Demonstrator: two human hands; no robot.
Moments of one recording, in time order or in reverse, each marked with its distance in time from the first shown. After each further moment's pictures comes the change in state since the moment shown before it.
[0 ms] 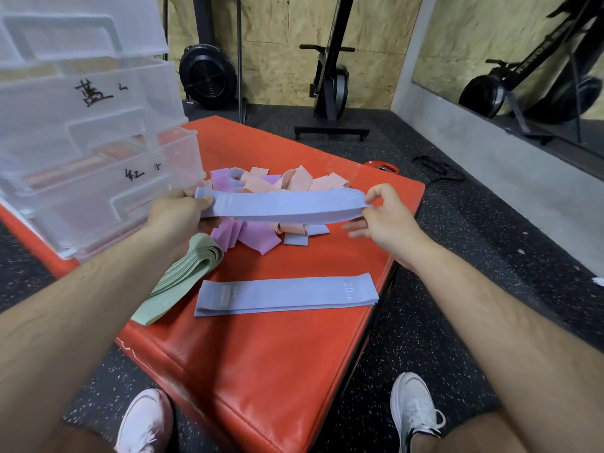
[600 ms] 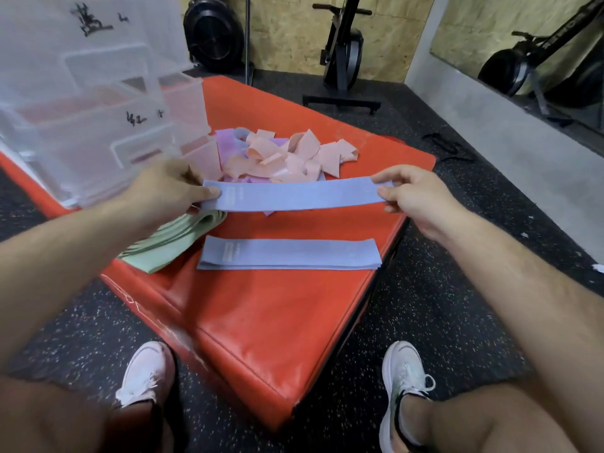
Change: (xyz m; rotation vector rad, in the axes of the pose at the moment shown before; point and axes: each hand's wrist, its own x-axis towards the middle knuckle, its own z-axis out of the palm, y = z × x) left_hand -0.030 -0.017 -0.036 0.432 -0.171 0.196; right_hand -0.010 0.011 -0.028 -0.085 -0.003 0.040
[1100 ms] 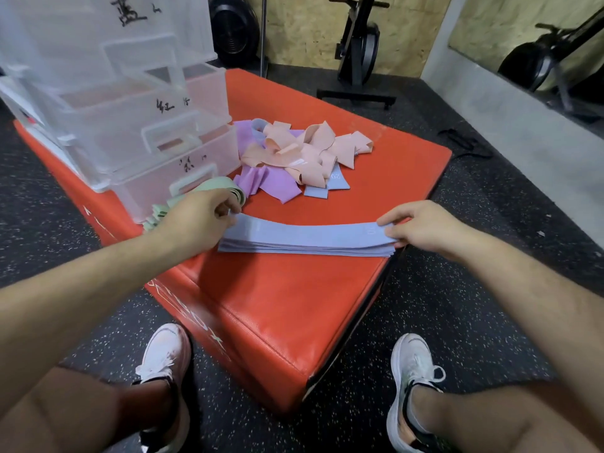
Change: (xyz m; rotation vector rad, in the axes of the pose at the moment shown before) left_hand -0.042 -0.036 0.015 0.537 -0.044 0.276; right_hand -0.039 0.028 0.003 -0.376 -0.242 0.078
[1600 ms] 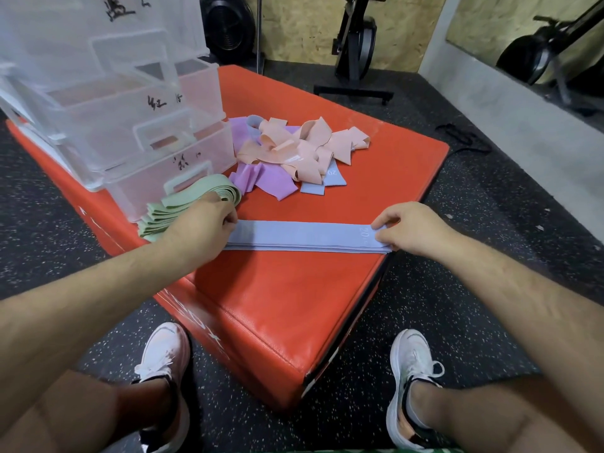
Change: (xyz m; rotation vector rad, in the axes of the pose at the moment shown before) left_hand -0.003 -0.010 0.021 0.195 -0.001 0.157; right_hand 0.000 0.002 0.014 -0.217 0.025 -0.034
